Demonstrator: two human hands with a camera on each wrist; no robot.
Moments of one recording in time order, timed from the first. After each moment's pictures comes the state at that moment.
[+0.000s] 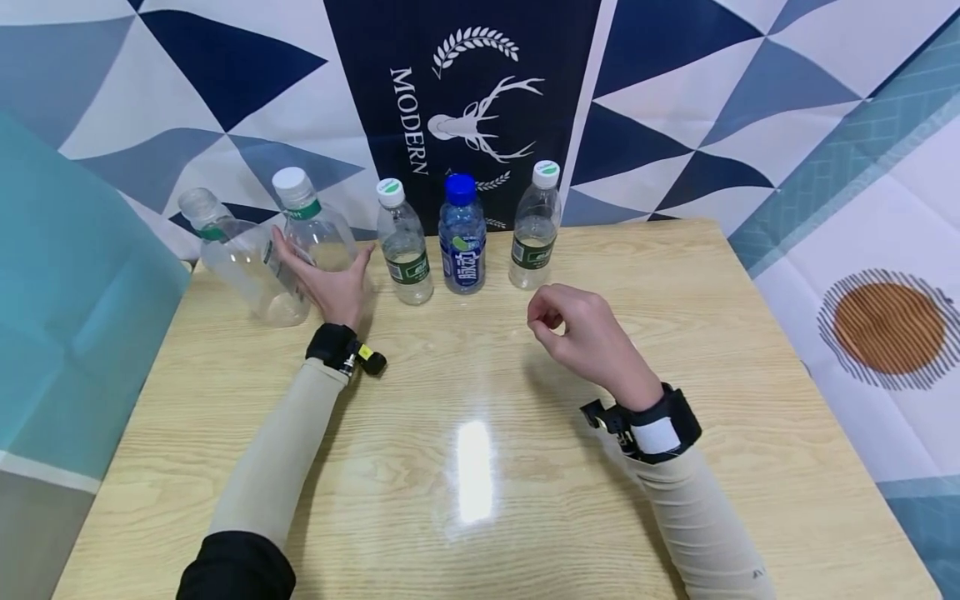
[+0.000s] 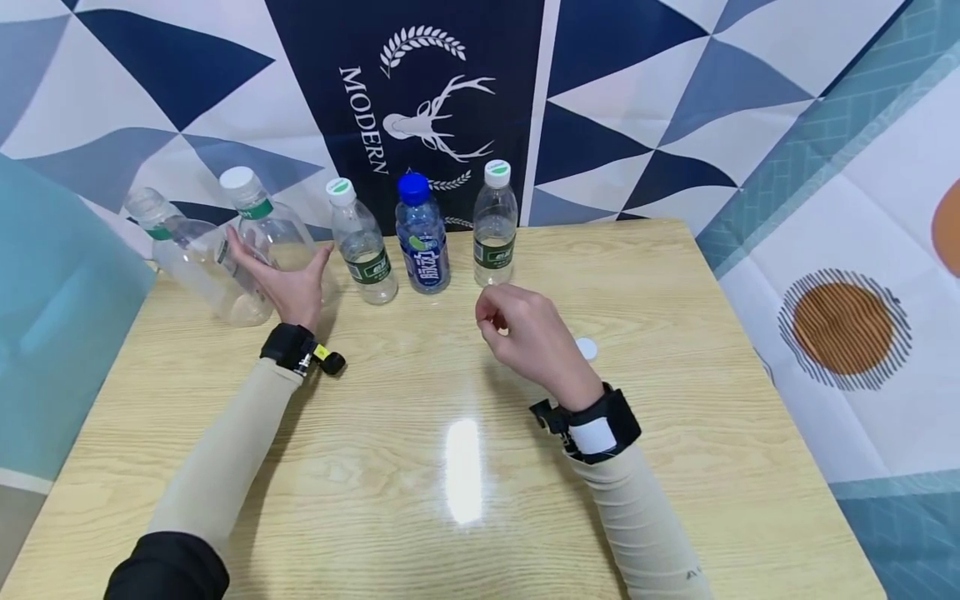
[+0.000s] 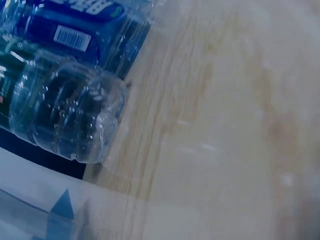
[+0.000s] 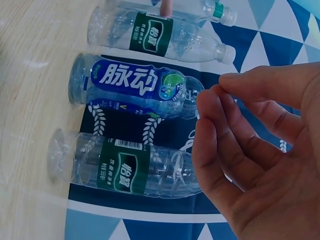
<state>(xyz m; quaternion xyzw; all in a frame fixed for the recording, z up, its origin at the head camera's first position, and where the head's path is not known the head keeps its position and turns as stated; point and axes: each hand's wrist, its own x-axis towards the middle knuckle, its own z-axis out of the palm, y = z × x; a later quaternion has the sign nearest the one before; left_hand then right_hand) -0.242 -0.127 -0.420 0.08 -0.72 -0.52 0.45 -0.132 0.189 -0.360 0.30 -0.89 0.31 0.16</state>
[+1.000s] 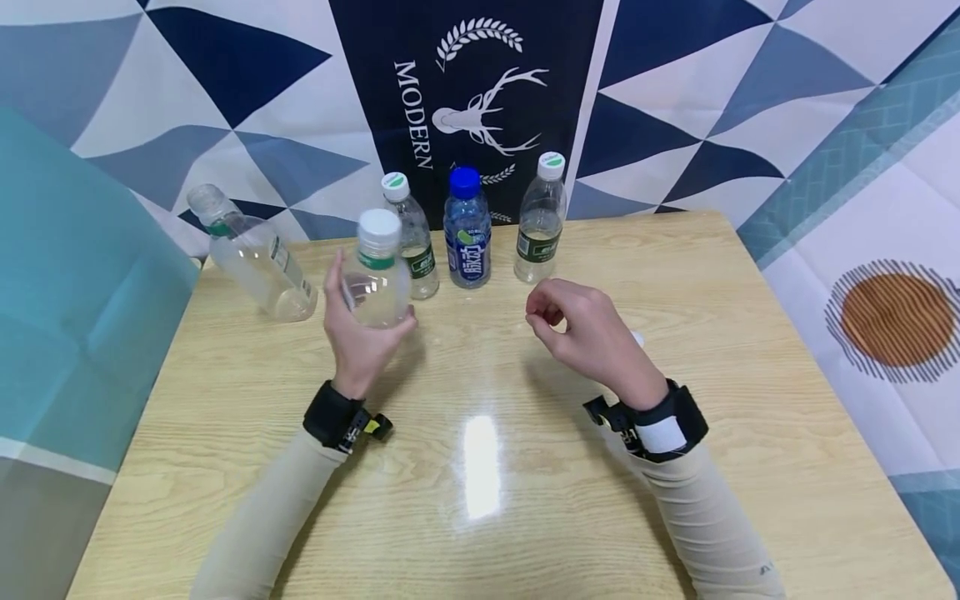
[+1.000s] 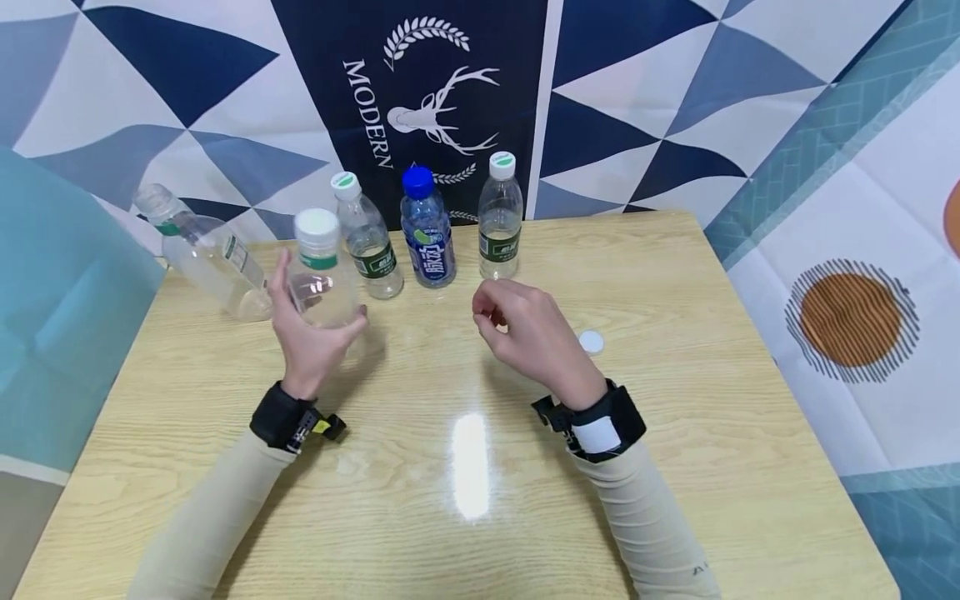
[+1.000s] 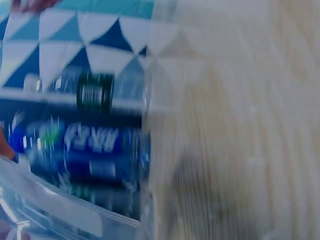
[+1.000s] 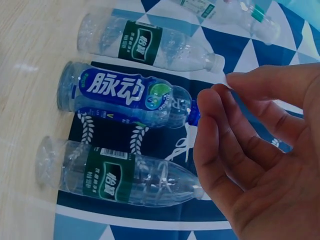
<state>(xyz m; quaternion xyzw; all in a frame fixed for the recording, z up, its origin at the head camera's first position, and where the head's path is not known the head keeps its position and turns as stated) -0.146 -0.104 -0.397 -0.13 -0.77 -0.49 0.40 -0.125 0.180 -0.351 0.31 -0.88 0.32 0.18</state>
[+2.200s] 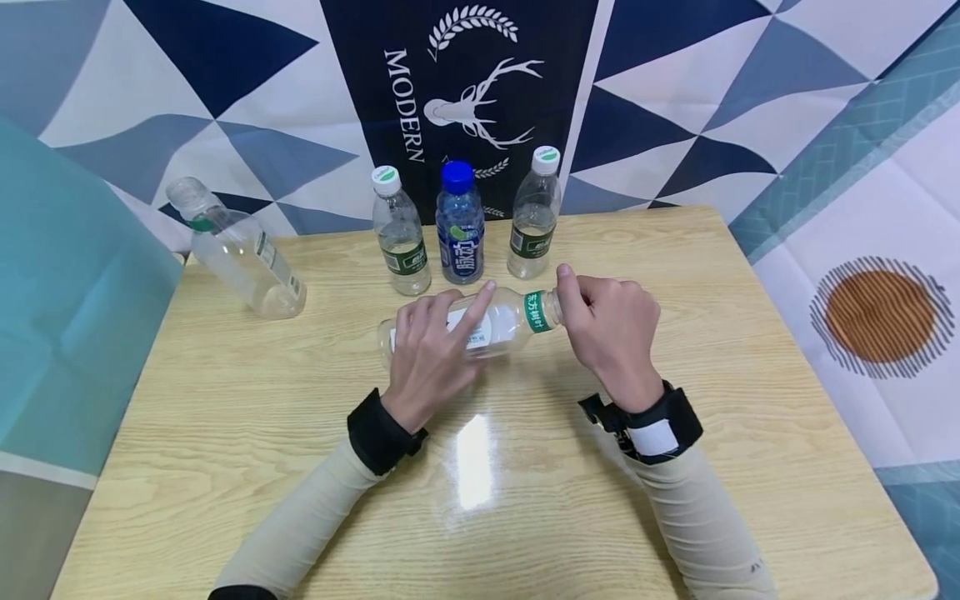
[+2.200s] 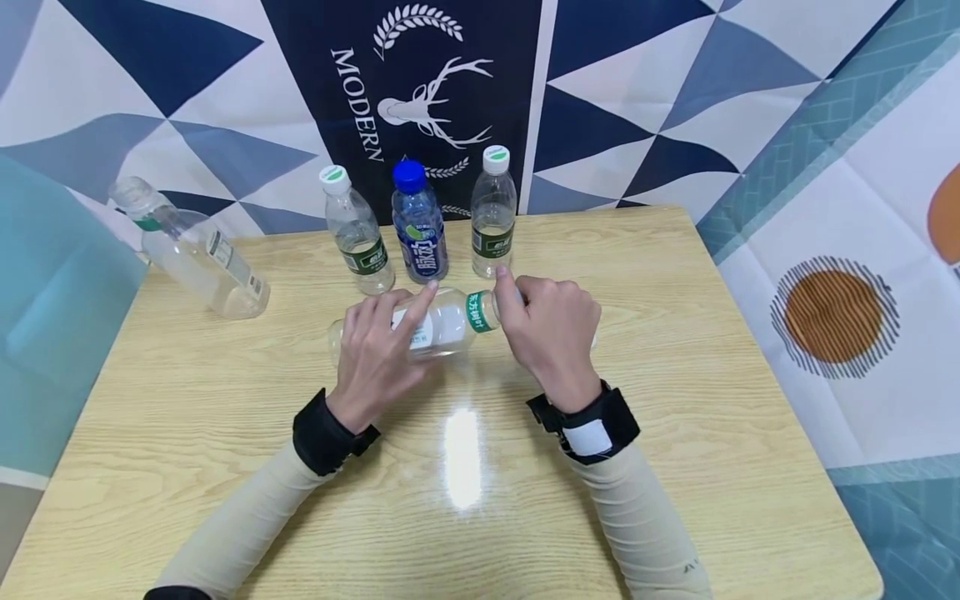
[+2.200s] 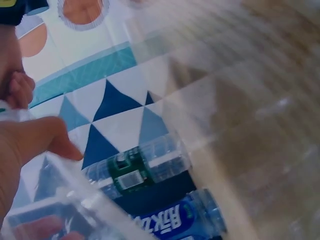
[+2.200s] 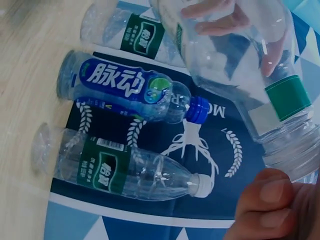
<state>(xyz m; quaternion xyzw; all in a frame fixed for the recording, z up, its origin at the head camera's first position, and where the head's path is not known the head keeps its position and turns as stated) -0.124 -0.039 -0.405 -0.30 -0.88 -0.15 0.34 -0.115 0.184 -0.340 0.07 -0.92 0.23 0.31</state>
